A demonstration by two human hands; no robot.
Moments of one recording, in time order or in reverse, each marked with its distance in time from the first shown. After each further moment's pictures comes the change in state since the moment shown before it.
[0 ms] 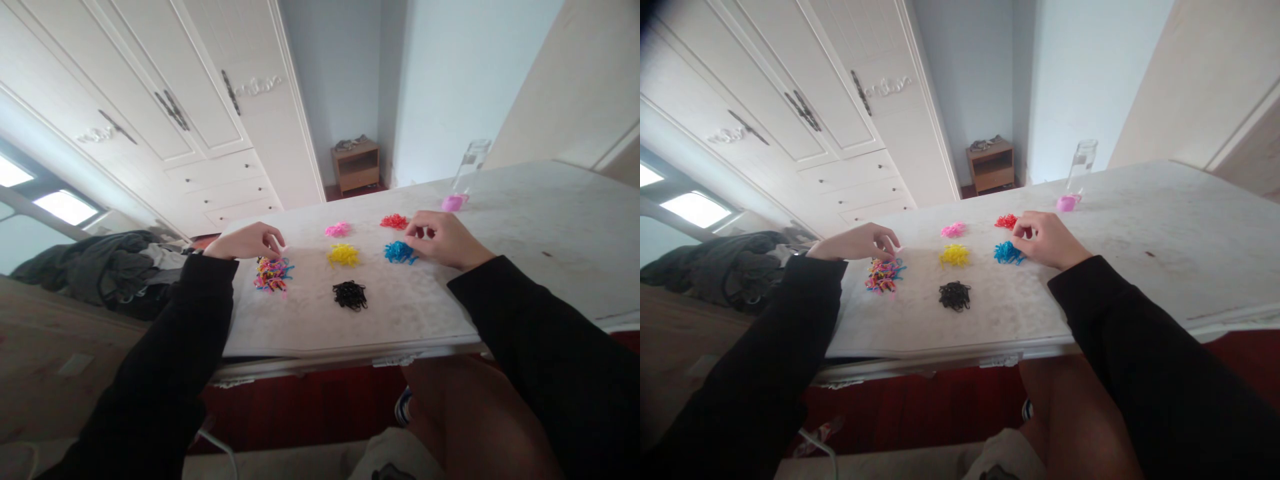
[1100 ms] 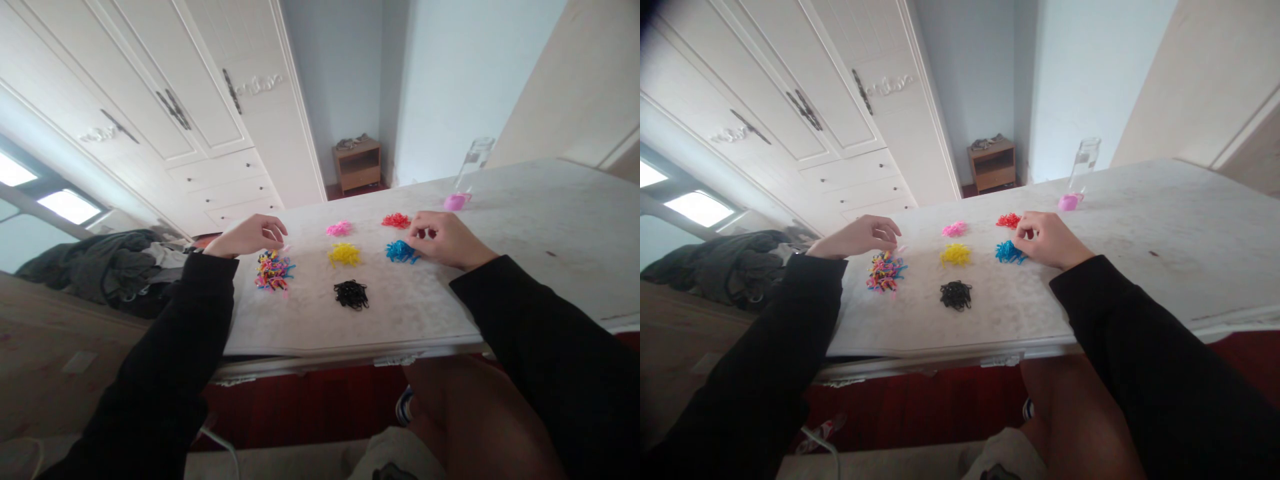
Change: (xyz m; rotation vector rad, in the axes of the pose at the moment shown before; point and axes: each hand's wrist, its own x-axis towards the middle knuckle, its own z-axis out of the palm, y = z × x) left_hand -0.003 0.008 0.002 -0.154 0.118 0.013; right_hand 0.000 0.001 0.002 0.008 -0.004 -0.010
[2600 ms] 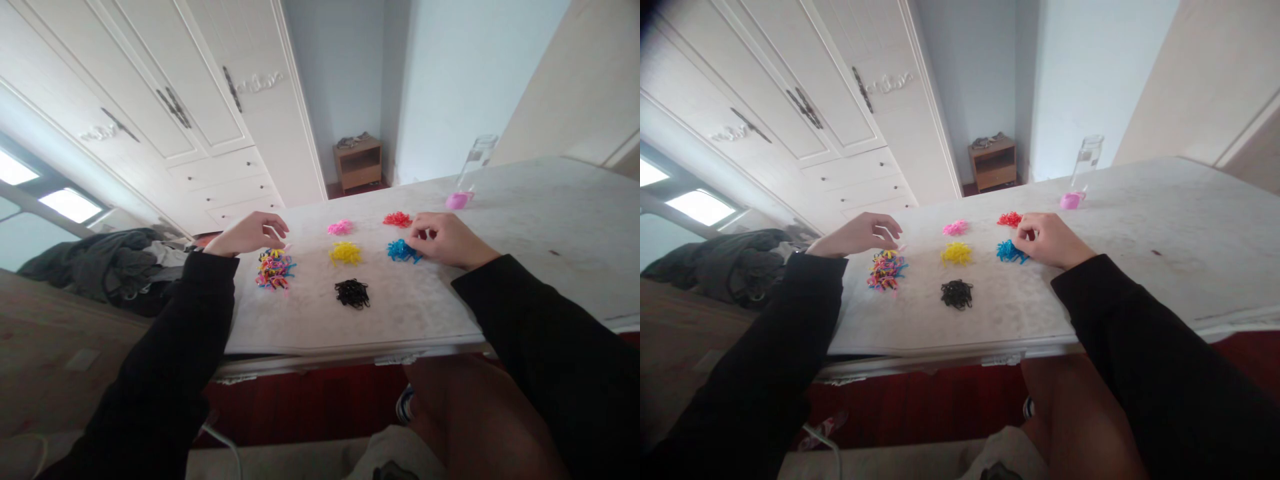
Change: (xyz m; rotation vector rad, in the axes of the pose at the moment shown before) left_hand -0.004 0.002 -0.001 0.013 0.033 0.076; right_hand 0.000 -0.001 0.001 -0.005 -0.047 0.027
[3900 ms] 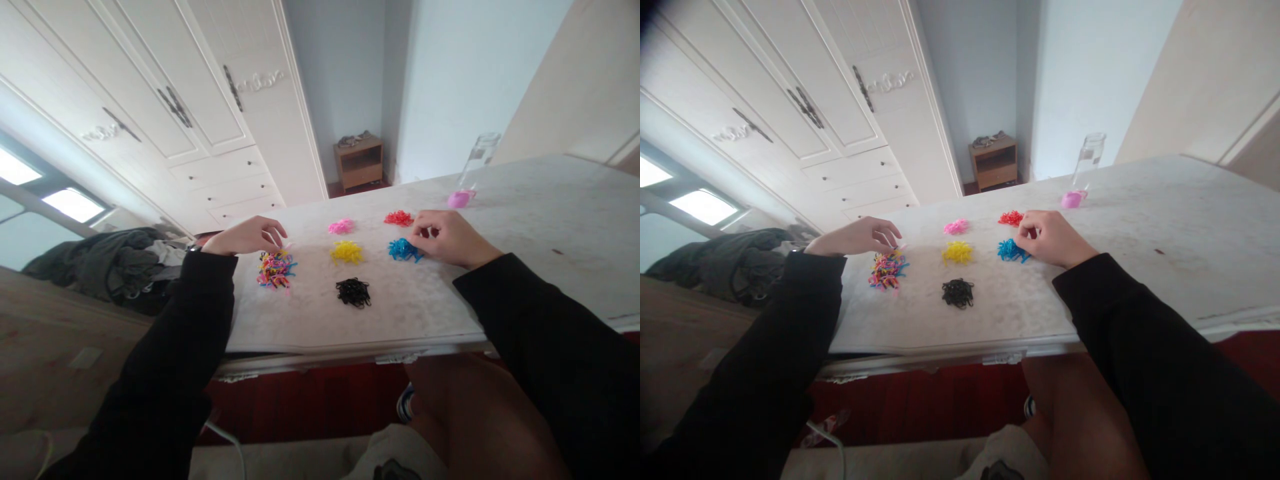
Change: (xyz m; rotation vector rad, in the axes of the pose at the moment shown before) left_hand 0.002 -0.010 -0.007 0.052 -0.150 -0.103; right_hand -0.001 0.000 -0.001 -0.014 0.009 0.003
